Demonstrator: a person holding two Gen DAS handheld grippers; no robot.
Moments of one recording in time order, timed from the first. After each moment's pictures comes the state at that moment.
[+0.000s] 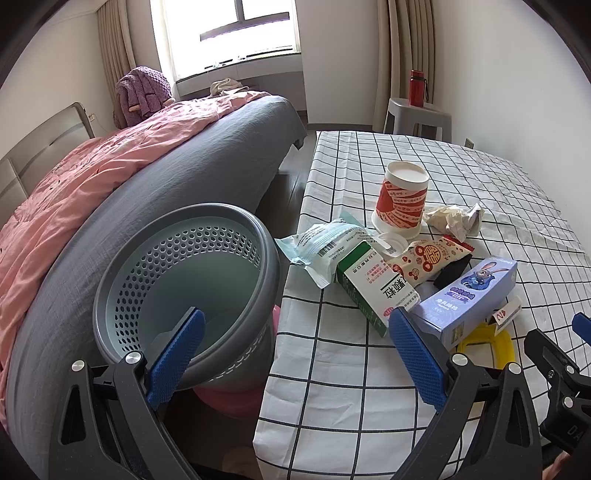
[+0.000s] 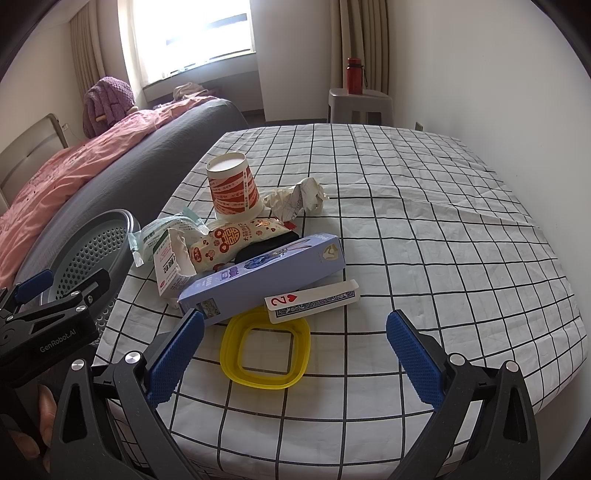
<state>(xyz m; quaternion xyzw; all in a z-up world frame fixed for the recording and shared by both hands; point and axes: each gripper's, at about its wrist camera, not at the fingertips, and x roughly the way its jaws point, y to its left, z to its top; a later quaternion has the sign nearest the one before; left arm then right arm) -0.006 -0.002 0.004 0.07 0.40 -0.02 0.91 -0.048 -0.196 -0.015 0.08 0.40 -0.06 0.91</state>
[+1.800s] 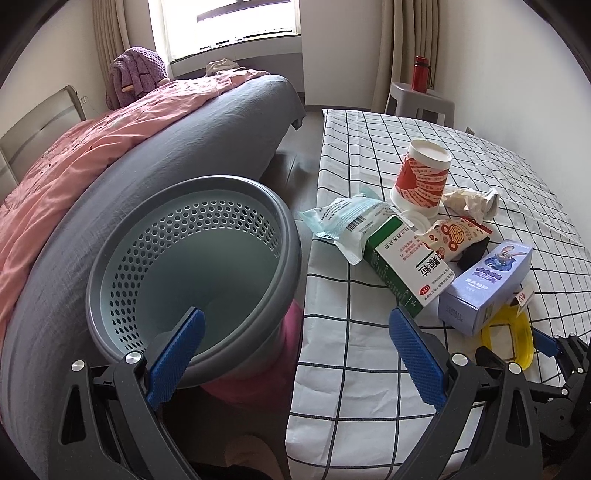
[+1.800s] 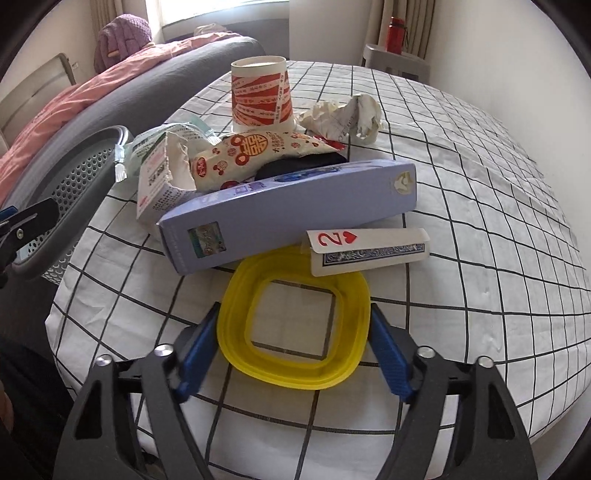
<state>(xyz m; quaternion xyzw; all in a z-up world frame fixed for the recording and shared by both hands) 0.007 0.029 -0.017 0.06 0.43 -0.03 0.90 -0.016 -0.159 -0.080 0.02 0.49 -0.03 0.87</state>
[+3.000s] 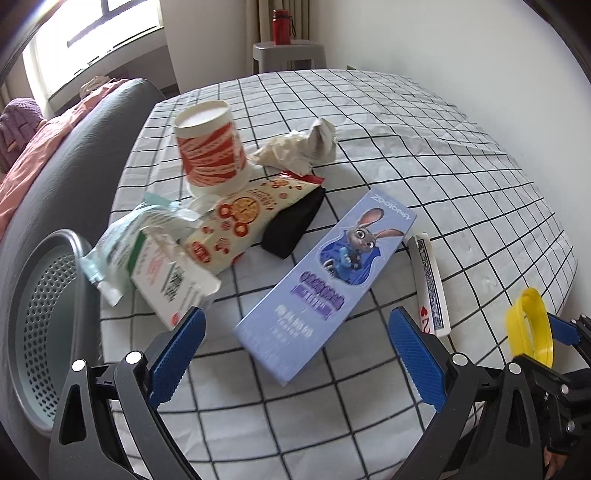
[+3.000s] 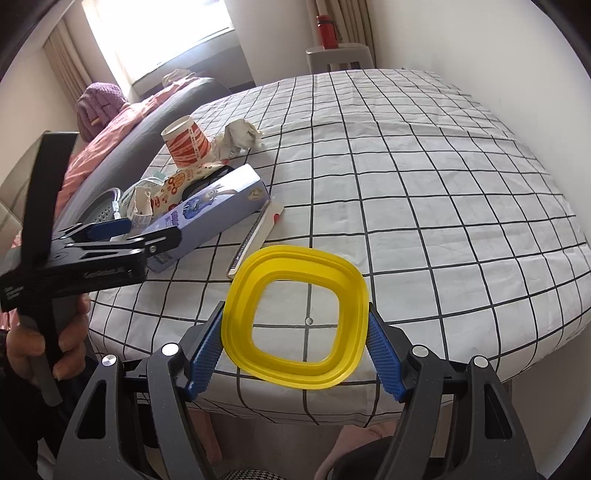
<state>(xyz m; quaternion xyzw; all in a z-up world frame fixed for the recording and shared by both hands) 0.012 -0.123 -0.048 0.15 0.48 -0.23 0.83 -0.115 -0.280 -0.054 0.16 0.45 -0.03 0.88</state>
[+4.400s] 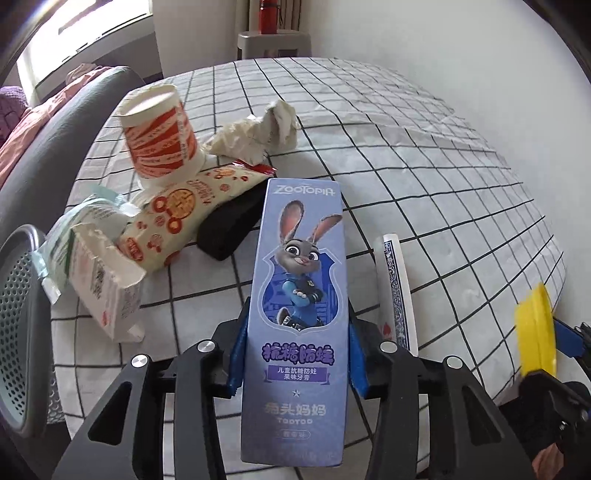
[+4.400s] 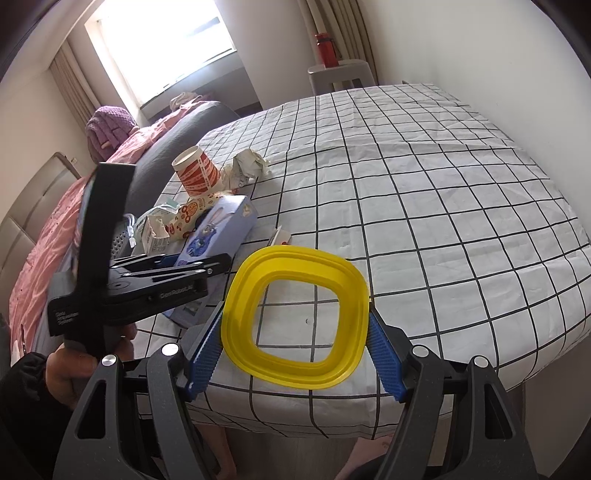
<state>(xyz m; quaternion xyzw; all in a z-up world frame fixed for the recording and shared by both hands) 0.009 -0.147 -0.062 0.12 0.50 -0.26 0.82 -0.121 -0.285 -0.038 0.18 0.42 -0.02 0.89</state>
